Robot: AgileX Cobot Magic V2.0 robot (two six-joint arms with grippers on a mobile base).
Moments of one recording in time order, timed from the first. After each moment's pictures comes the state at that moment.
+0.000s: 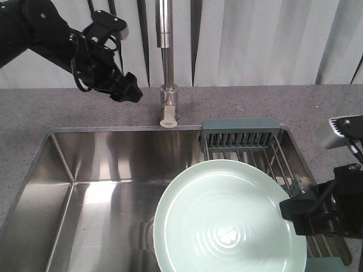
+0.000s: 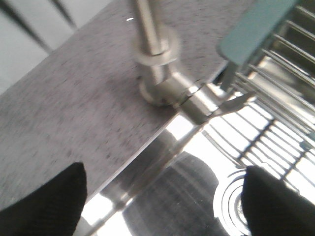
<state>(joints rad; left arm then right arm) -0.26 1.93 -1.90 -0.29 1.01 0.50 0.21 0.97 -0.83 0.53 0.97 -0.33</state>
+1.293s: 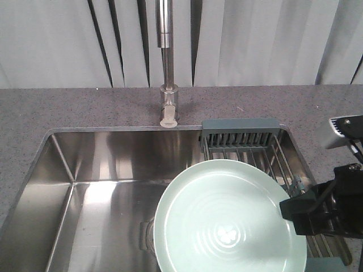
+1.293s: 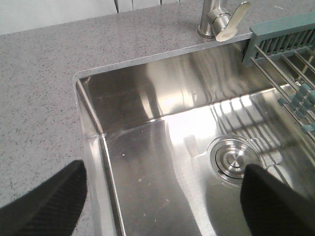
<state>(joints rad) -0.21 0.53 -0.70 -0.11 0.83 0.11 0.21 0.97 -0.83 0.53 0.97 -0.33</state>
